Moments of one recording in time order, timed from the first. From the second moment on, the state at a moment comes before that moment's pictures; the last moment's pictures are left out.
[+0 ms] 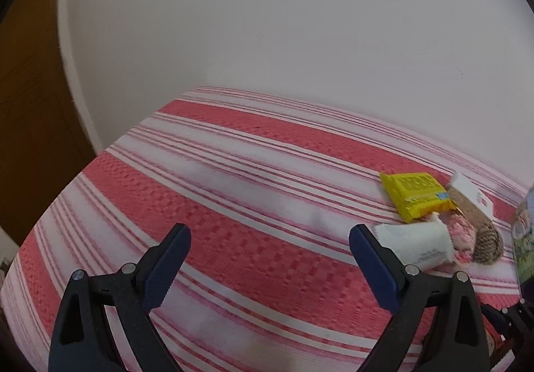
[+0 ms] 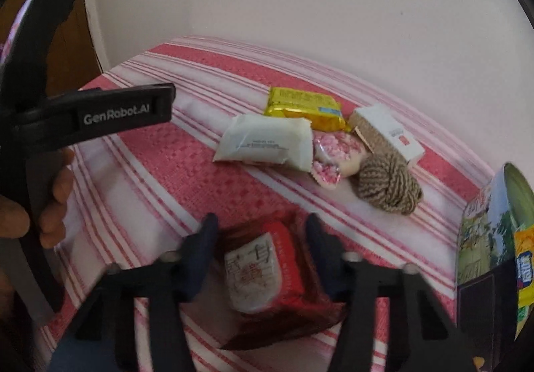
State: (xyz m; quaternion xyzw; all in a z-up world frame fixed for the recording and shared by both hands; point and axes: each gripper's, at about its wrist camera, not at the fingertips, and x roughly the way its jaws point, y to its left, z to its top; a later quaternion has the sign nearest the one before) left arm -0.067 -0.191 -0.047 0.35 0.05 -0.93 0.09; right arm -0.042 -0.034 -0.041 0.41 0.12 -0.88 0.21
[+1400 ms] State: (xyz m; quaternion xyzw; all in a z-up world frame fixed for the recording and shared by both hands) left arm -0.114 -0.117 -0.052 0.38 -0.08 -0.90 -0.17; right arm -0.030 0.079 0.028 0.25 -0.07 -0.96 0.08
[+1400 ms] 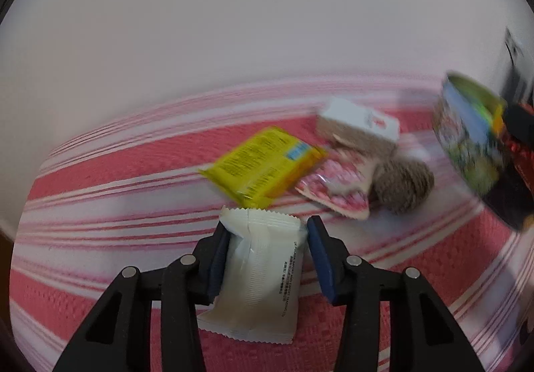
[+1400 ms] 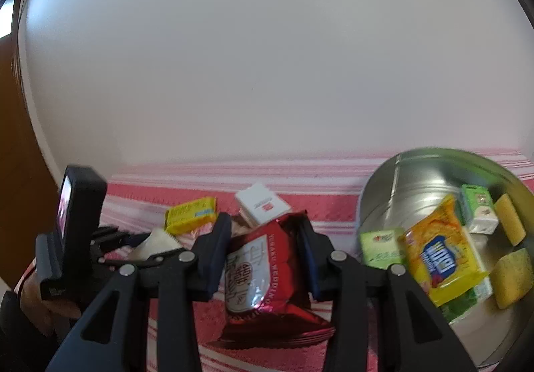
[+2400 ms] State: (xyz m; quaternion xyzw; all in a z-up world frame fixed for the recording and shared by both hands) left arm -0.019 -0.021 0.016 0.22 0.03 -0.97 -0.08; right arm 0.027 0.164 0.056 0.11 -0.03 -0.99 -0.04
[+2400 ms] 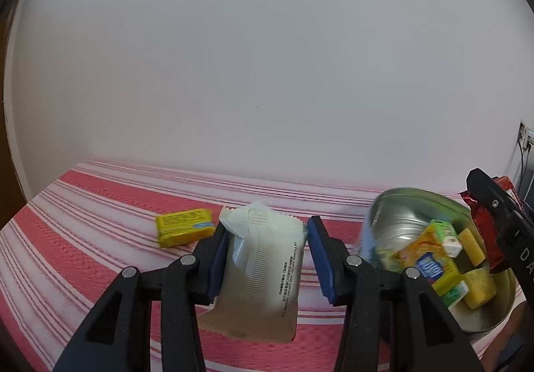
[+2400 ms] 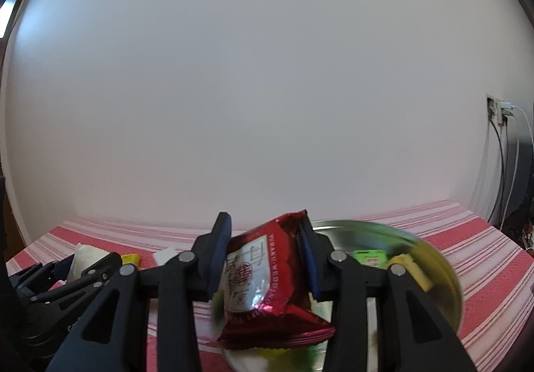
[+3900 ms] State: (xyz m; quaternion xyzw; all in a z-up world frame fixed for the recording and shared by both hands) left arm -0.010 0.153 -0.004 0.25 -0.04 -0.96 -0.15; right arm 0.001 0.319 0.038 0.20 -0.05 -0.97 -0.14
